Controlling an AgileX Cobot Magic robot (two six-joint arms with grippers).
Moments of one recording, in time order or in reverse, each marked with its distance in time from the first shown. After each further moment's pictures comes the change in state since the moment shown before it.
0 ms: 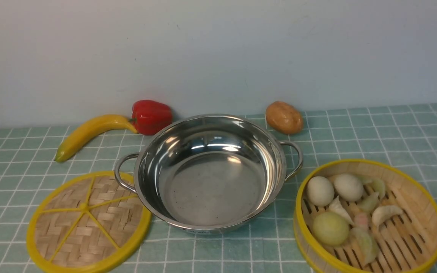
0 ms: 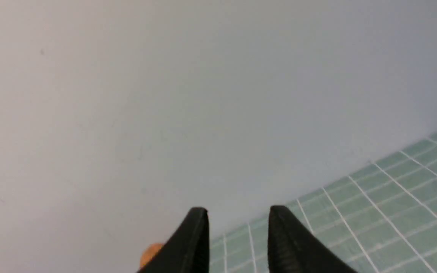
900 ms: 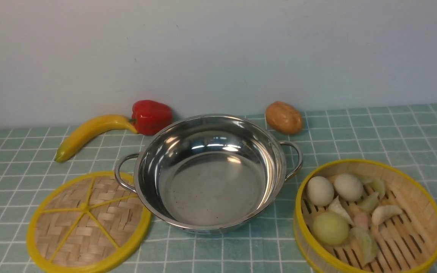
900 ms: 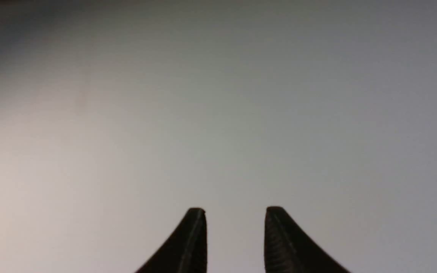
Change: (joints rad) right arm 0.000 0.378 -0.804 -0.014 -0.049 -0.227; left arm 0.000 0.304 -0.753 0.498 0.200 0.043
